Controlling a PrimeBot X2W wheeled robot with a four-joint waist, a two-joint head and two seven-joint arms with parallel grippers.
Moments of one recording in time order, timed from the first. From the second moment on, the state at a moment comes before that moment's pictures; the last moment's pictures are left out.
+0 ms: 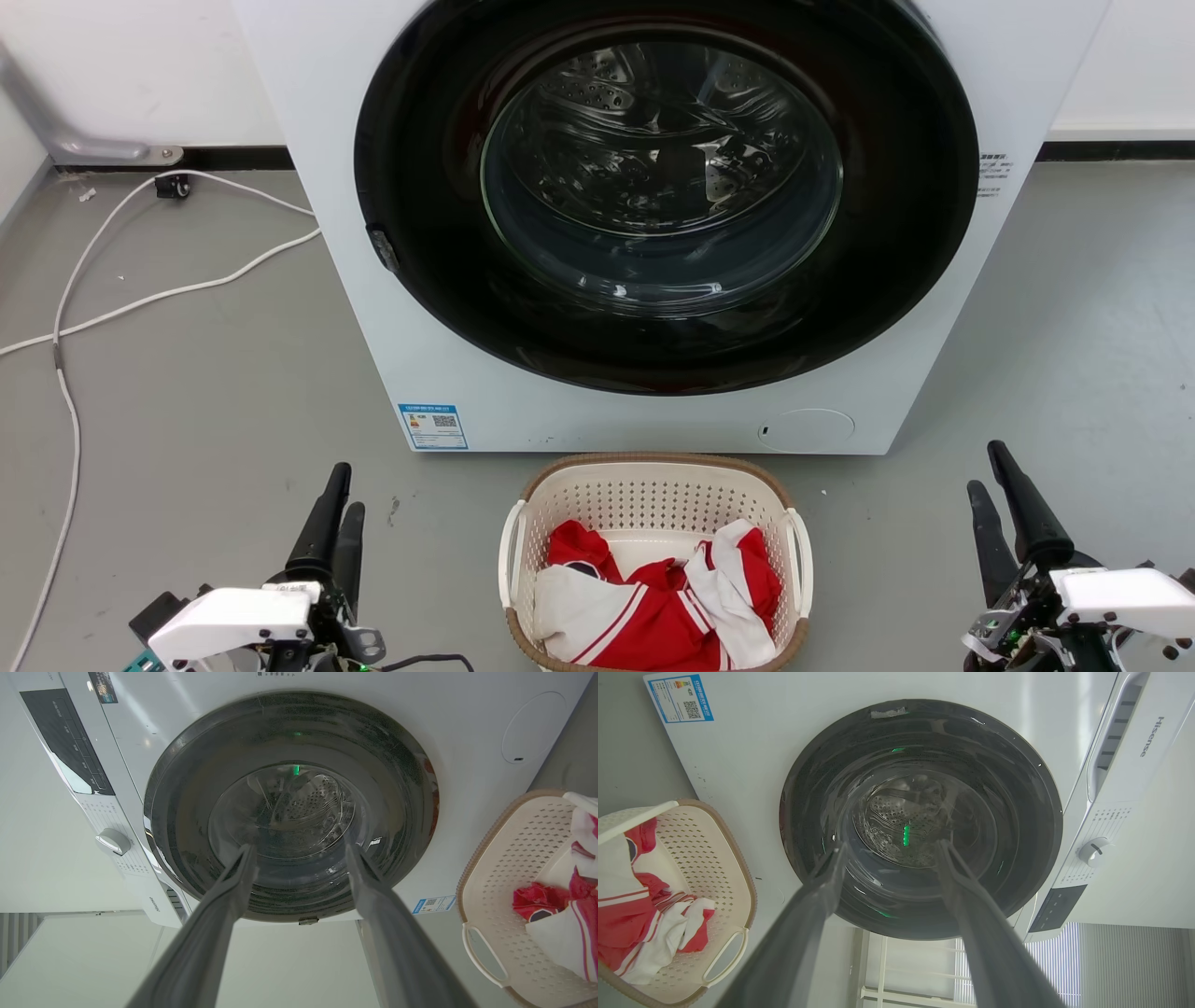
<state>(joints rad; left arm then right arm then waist) -0.06 0.04 0.08 0.28 -1.60 -0.13 0.09 -0.06 -0.05 -0.10 0.27 1.60 0.13 0.09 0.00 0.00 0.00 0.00</state>
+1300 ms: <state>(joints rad) -0.09 0.05 -0.06 0.23 -0.85 -0.12 -0.07 0.00 -0.05 -0.07 0.13 0.76 0.13 -0.01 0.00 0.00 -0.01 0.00</state>
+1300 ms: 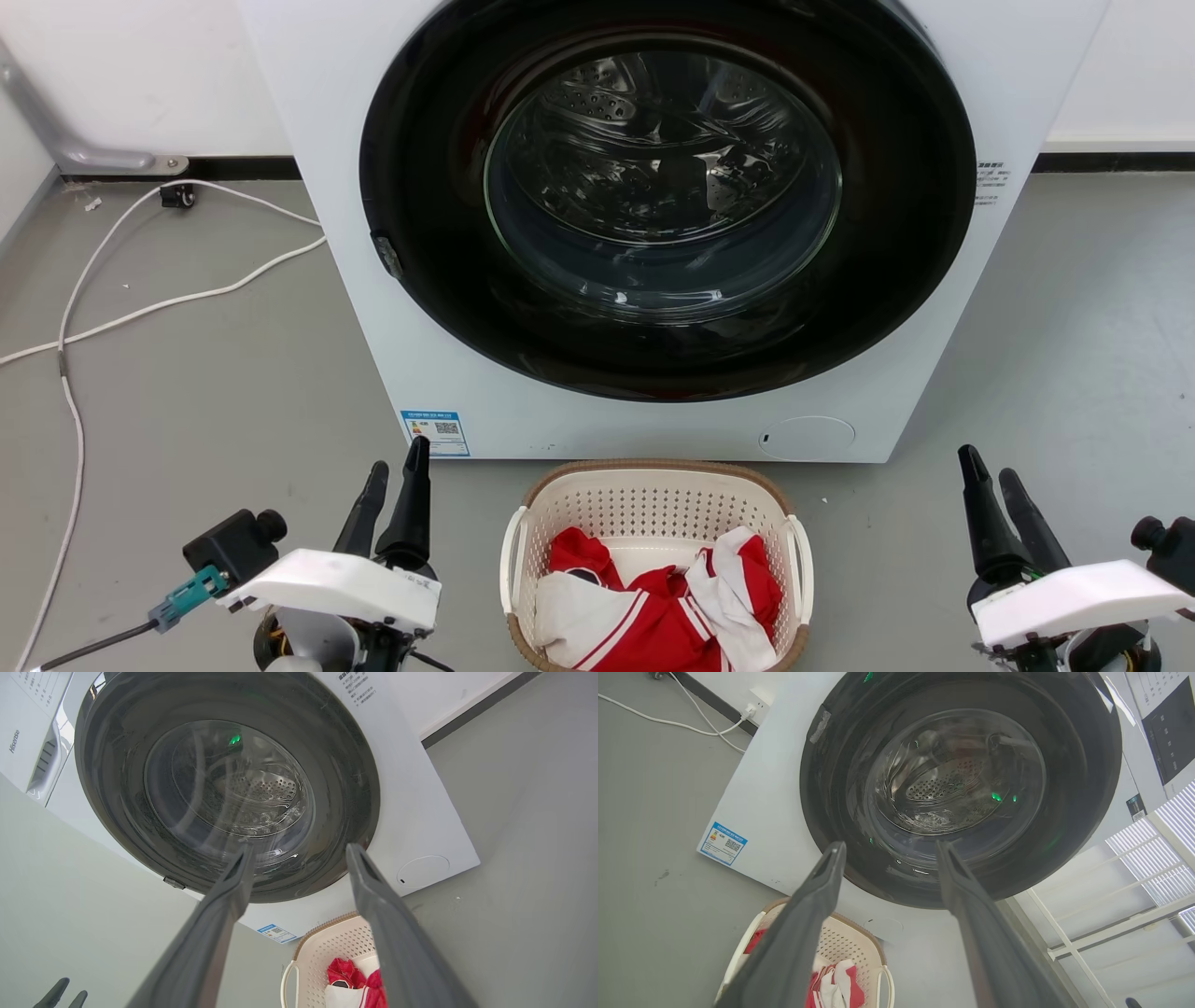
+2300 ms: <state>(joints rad) -0.11 0.08 -0.14 0.26 -0.47 -0.09 -0.15 0.05 -0.05 -0.07 0.01 0.40 0.13 0.02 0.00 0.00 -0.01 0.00</state>
